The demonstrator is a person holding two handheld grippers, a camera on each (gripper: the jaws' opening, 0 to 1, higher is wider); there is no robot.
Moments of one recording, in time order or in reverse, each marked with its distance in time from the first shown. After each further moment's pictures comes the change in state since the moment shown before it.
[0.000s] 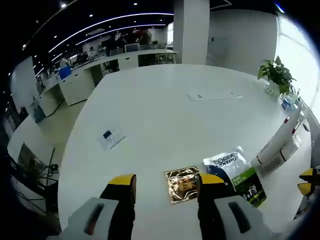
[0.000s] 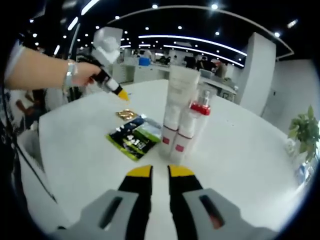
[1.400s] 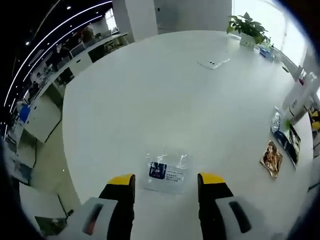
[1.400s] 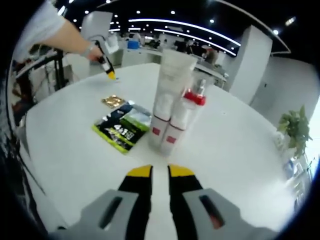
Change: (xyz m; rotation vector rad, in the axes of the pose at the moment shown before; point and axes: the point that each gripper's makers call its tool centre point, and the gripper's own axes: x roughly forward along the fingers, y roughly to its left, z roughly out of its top) left arm 0.131 0.132 0.053 0.434 0.279 -0.211; right arm 0.005 -0.016 -0.013 0.013 0.165 -0.127
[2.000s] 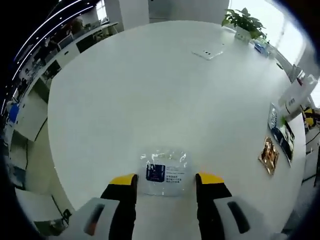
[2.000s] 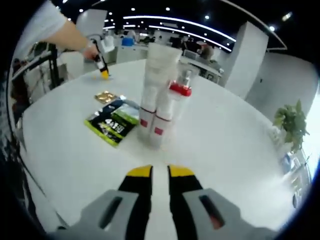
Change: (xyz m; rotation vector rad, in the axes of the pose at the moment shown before) left arm 0.010 -0.007 -0.005 0.009 0.075 -0.100; right arm -0.006 -0.019 -0.016 0.025 0.040 -0.037
